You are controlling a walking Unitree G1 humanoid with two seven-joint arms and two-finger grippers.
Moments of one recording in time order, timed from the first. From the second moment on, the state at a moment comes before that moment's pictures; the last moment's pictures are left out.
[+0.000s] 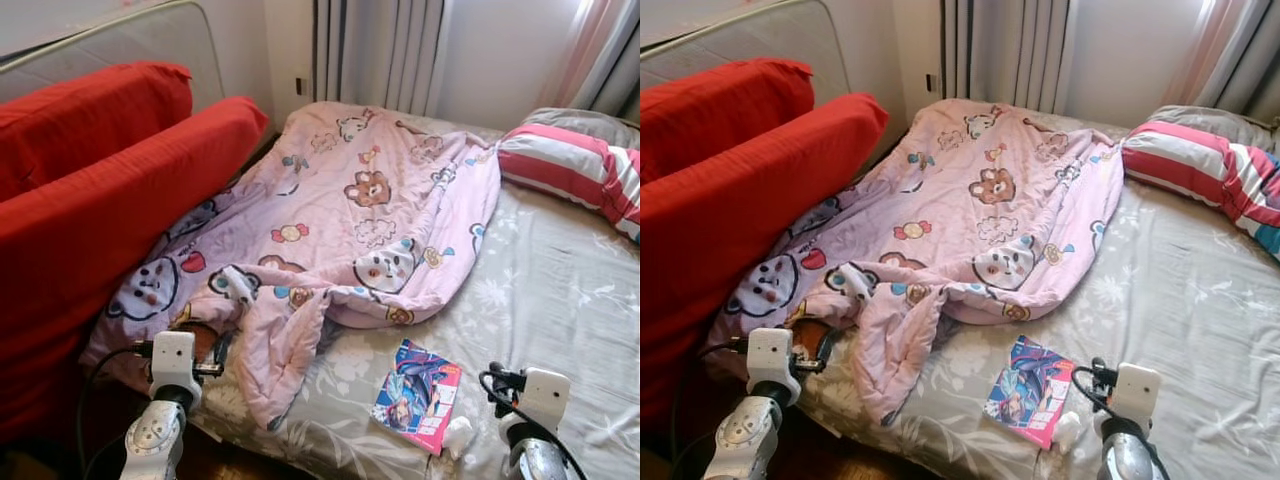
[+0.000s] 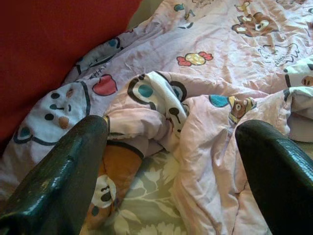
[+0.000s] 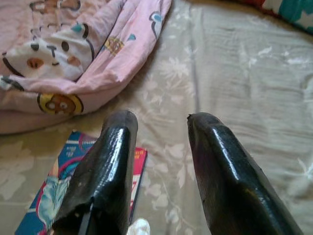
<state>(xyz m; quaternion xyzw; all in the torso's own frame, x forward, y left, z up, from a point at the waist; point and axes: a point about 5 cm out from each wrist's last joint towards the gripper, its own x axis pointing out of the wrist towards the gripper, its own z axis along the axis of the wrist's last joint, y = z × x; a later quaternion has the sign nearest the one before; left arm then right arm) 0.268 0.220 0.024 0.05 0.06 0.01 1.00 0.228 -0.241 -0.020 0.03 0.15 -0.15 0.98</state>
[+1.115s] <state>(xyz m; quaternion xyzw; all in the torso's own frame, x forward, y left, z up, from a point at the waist) 0.271 0.203 0.022 0.04 0.07 -0.02 1.00 0.231 -0.232 -0.022 0.03 0.16 -0.12 0.98</state>
